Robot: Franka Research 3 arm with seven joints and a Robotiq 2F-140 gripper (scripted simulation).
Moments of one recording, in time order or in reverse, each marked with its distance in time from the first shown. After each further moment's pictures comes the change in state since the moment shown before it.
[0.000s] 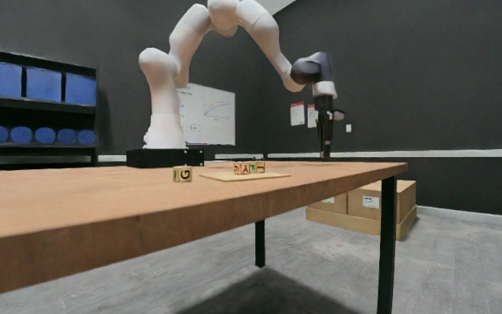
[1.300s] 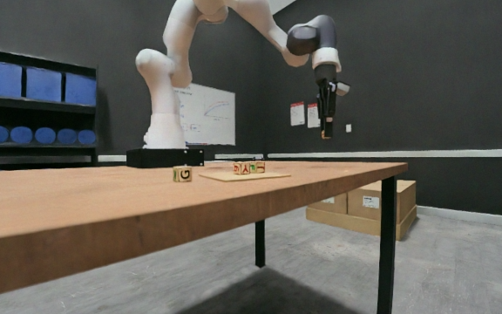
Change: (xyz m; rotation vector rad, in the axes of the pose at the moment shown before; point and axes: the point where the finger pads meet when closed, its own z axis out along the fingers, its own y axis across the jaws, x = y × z) arm -0.051 0.125 -0.068 -0.002 -0.024 0.012
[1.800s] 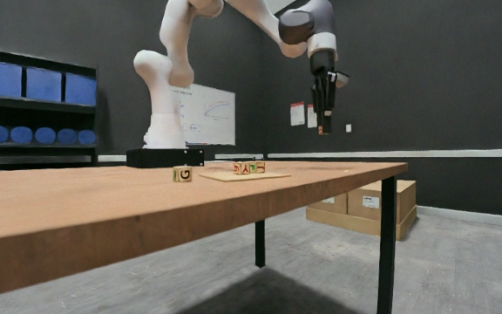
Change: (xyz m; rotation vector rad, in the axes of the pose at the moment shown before) arm -0.040 0.072 -0.007 0.003 0.014 -0.102
